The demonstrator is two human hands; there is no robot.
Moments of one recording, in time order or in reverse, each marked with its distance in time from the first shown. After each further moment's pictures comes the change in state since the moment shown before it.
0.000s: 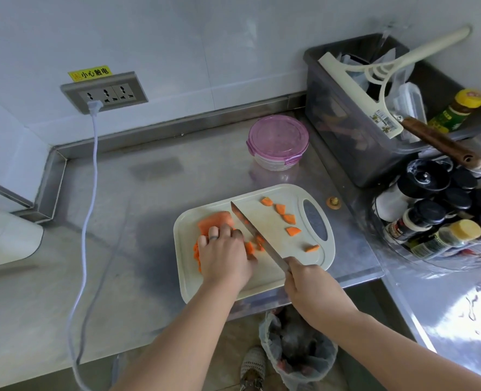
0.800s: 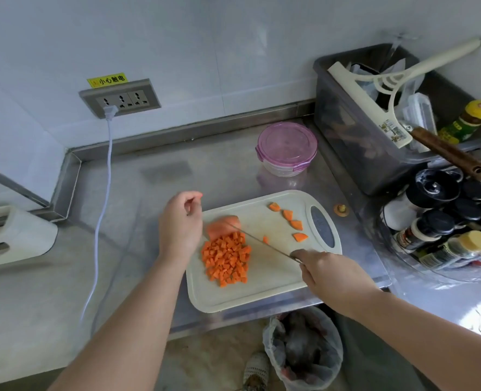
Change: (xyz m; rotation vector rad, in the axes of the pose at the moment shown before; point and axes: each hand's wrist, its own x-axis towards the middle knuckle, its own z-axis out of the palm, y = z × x) left_hand 0.043 -0.075 -0.040 -0.858 0.390 -0.217; right_hand 0.016 0.016 -0.037 -0.340 0.066 -0.255
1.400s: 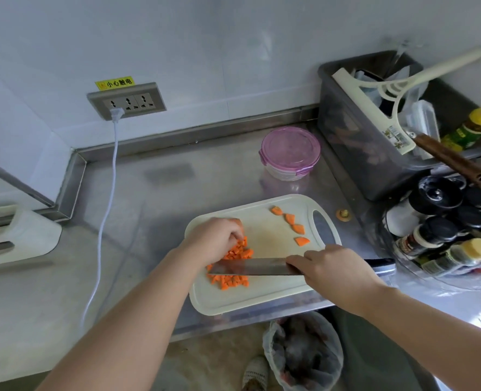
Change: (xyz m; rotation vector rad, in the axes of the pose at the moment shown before) left_hand -0.005 0.007 0.015 0.509 -0.728 0.344; right_hand 0.008 0.010 -0.004 -0.328 0.065 -0.252
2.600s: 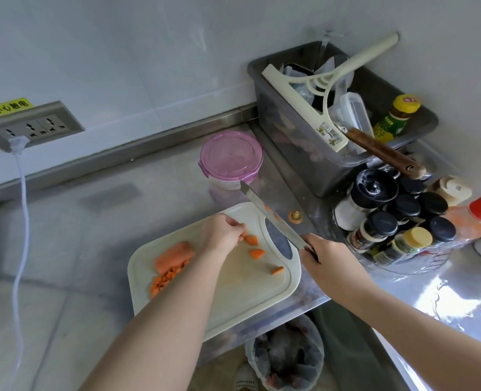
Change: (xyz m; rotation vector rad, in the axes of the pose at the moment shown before) left_hand 0.112 0.077 0.060 -0.799 0.087 -0.457; right_hand -0.024 0.049 0.004 0.759 0.101 0.738
